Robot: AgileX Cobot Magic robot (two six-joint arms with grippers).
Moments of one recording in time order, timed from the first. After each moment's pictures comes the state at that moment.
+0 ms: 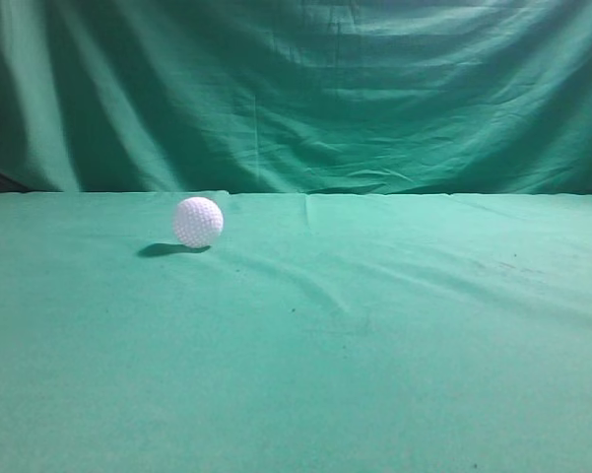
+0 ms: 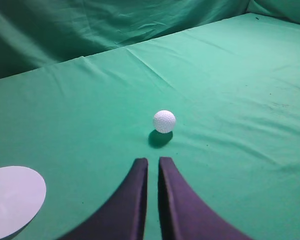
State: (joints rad) left arm -0.22 0.20 -0.23 -0.64 0.41 0.72; right arm 0.16 -0.01 0.02 -0.06 0.33 0.13
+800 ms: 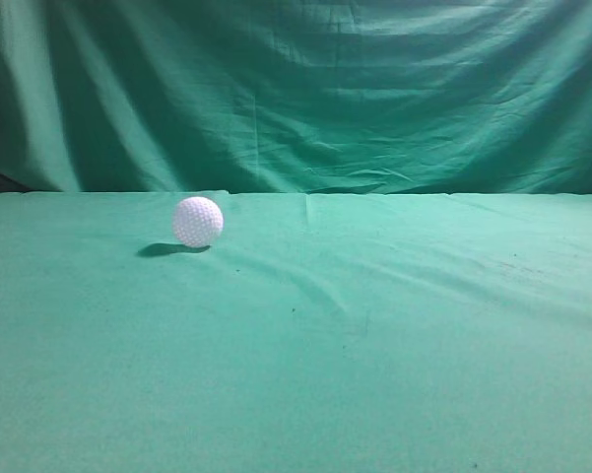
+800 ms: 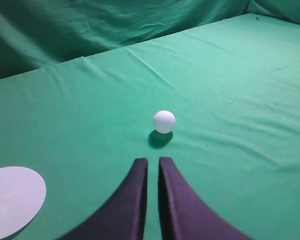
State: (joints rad) left arm -0.22 0.20 -0.23 -0.64 0.41 0.72; right arm 0.06 -0.01 0.03 -0.04 0.38 0.10
